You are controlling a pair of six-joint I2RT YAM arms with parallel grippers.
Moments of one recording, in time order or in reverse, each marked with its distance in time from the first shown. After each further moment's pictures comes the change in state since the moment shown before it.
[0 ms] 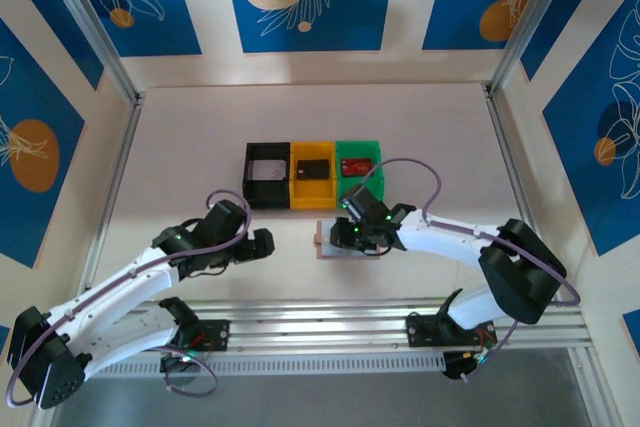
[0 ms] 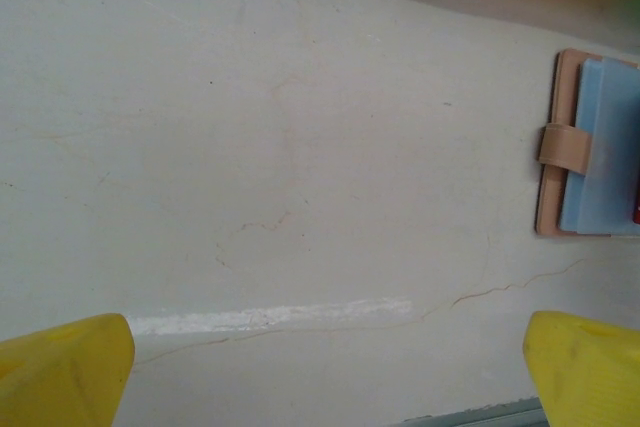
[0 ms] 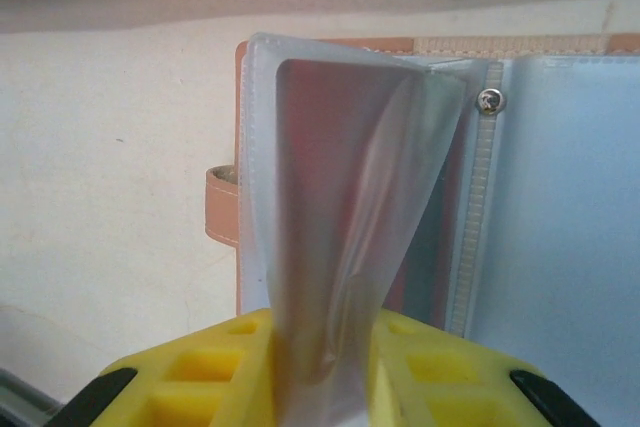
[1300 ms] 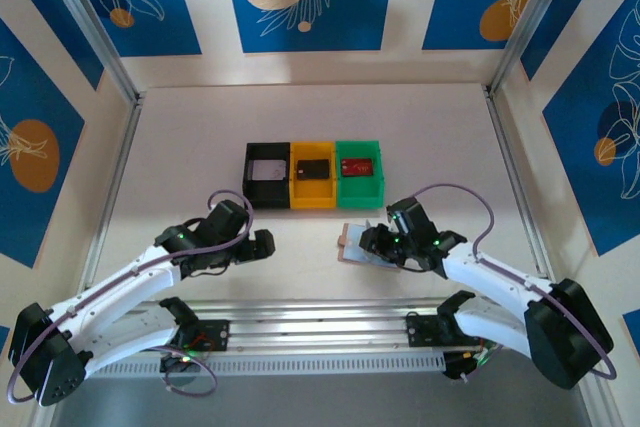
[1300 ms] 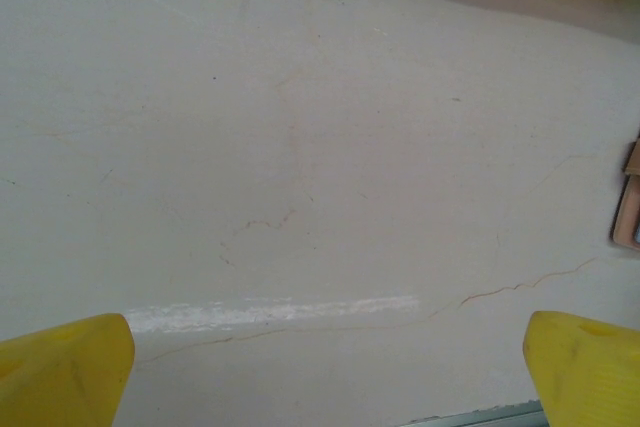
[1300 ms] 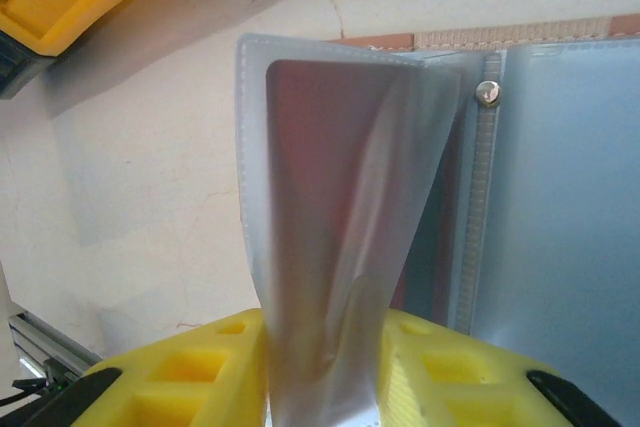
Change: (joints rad) left arm -0.008 0.019 0.003 -0.005 -0.008 0.000; right arm -0.220 -0.383 -0.317 0.078 -0.153 0.100
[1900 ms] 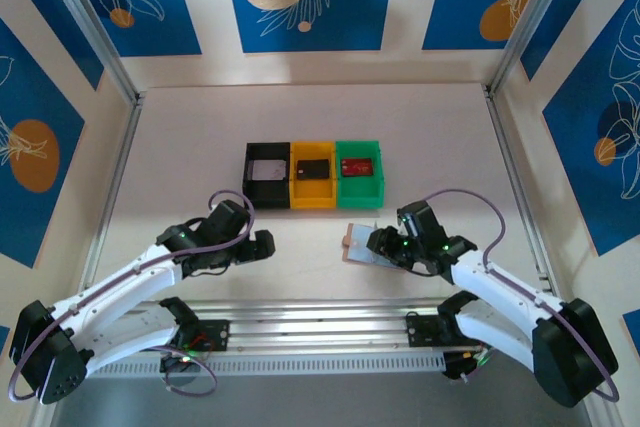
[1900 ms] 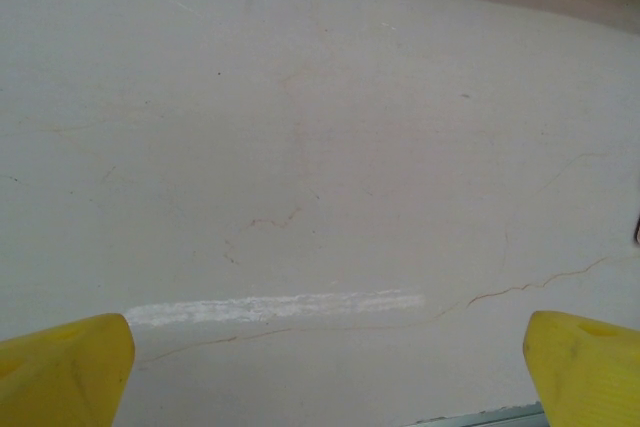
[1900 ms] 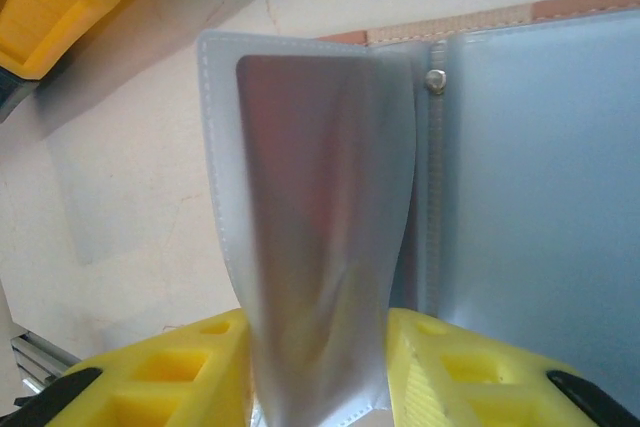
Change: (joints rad) left arm 0.000 0.012 0.000 -0.002 -0.002 0.000; right arm -0.058 -0.103 -0.037 -0.079 -0.001 0.000
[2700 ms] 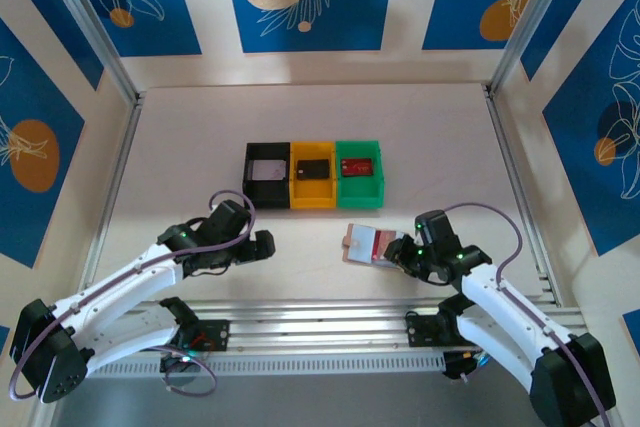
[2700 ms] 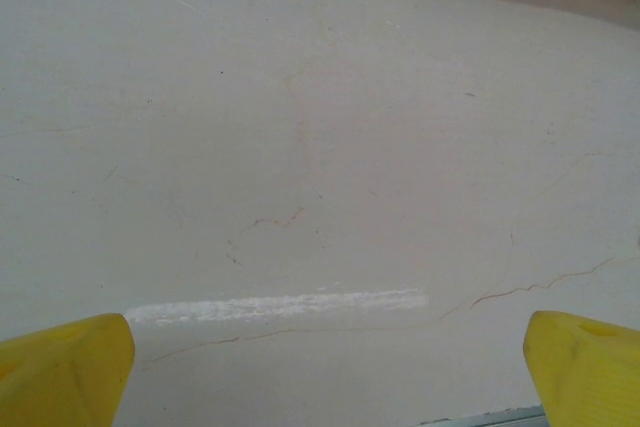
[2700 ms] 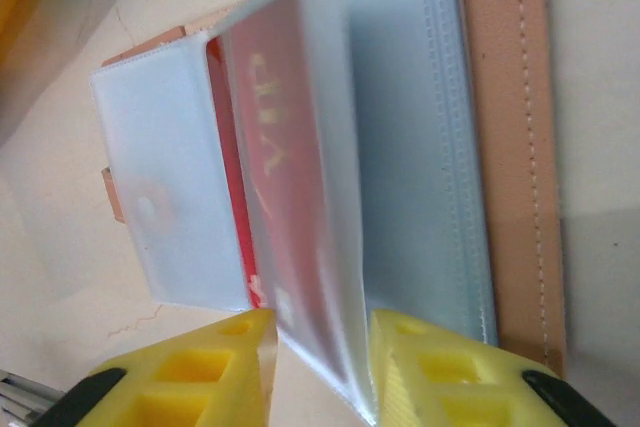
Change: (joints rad) left arm -0.002 0.008 0.000 0.000 -0.003 0.001; right arm -0.127 -0.150 -0.053 -0.196 -0.011 -0.016
